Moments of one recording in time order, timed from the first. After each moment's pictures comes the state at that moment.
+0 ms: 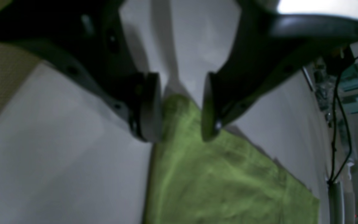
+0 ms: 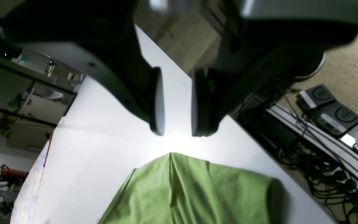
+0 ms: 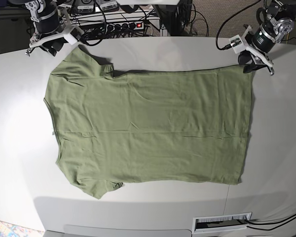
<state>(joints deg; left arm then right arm) 38.2 -41.6 7.9 102.1 30.7 -9.2 3.2 -57.2 40.7 1.0 130.4 -30.7 8.0 -42.2</state>
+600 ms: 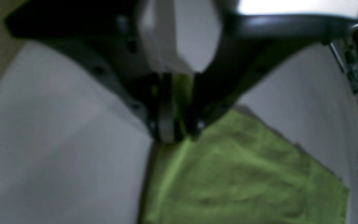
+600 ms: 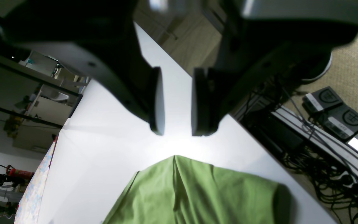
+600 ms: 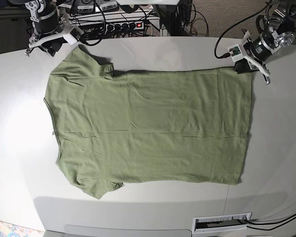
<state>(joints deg) 31.8 -41.6 8.0 101.8 25.5 -20.6 3.9 -57.2 40.7 1.0 130.4 -32.2 8.0 -42.8</state>
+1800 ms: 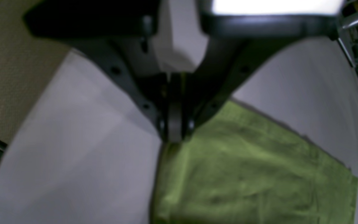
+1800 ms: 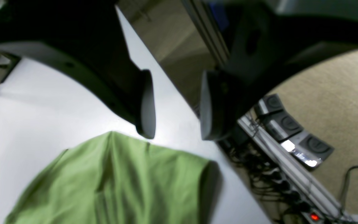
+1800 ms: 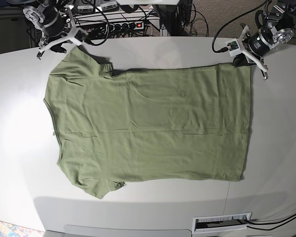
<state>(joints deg) 34.1 -41.6 8.0 103.8 25.6 -21.6 5.0 -49.7 40.7 1.0 121.7 -17.5 20.5 -36.5</state>
